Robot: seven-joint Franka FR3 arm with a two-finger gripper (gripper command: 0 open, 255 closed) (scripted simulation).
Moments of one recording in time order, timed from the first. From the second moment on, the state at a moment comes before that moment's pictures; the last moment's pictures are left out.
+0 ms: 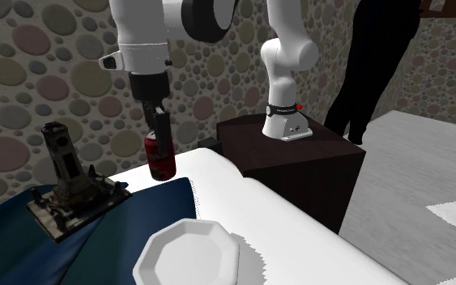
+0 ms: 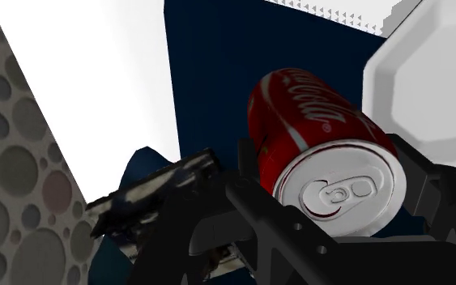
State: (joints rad) arm 0.26 0.26 0.36 -1.99 -0.11 2.23 0.41
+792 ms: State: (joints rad) arm 0.48 0.48 0.40 -1.62 -0.20 2.06 0.67
